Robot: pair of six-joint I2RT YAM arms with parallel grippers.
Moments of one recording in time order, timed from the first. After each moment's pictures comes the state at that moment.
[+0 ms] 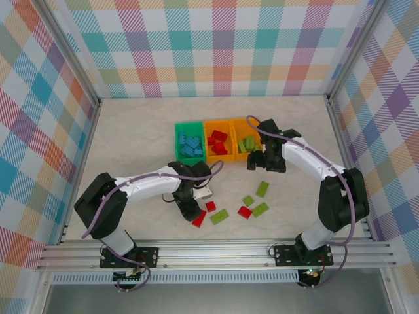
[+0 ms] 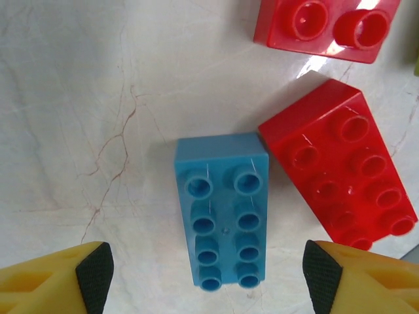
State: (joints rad) left arm -0.84 1.63 1.02 -0.96 0.01 0.20; right arm 0.39 1.60 1.20 -0.94 0.00 0.44
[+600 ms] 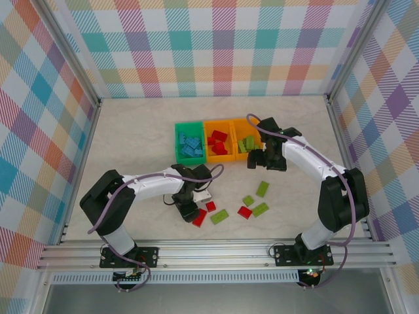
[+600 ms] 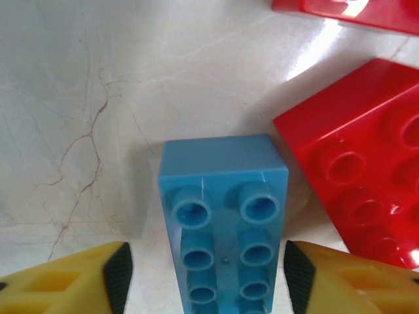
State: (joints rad) left arm -0.84 1.68 0.98 -0.93 0.01 0.18; right arm 0.39 1.60 1.22 -0.96 0.02 0.44
